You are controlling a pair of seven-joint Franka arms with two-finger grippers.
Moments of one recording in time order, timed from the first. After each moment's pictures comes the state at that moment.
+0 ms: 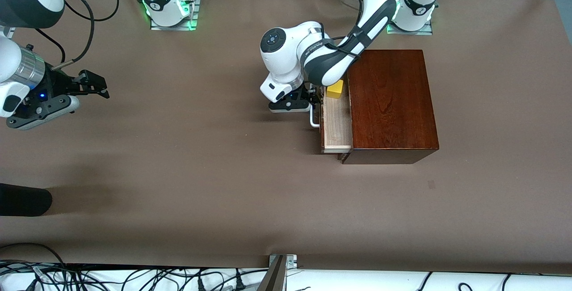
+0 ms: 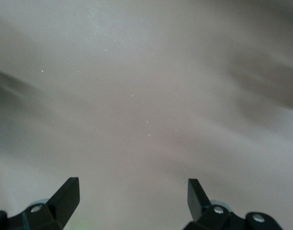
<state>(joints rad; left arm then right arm) -0.47 0.69 -0.48 -1.54 0.53 1.99 -1.11 0.12 0.16 -0.07 -1.54 0.04 1.63 -0.39</state>
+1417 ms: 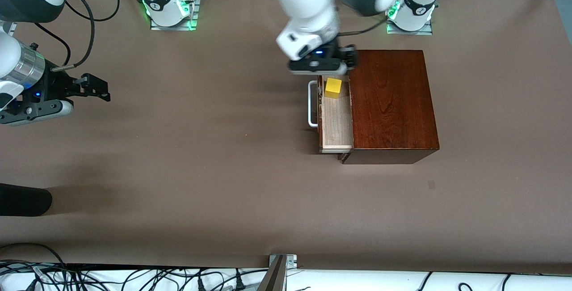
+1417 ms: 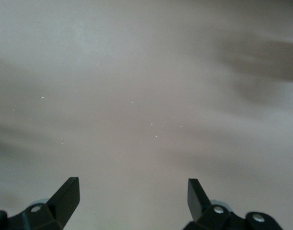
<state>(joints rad) -0.33 0.38 -0.50 -1.29 0.35 1.37 -0.62 0.12 0.16 -0.04 -1.53 0.05 1.63 -0.15</state>
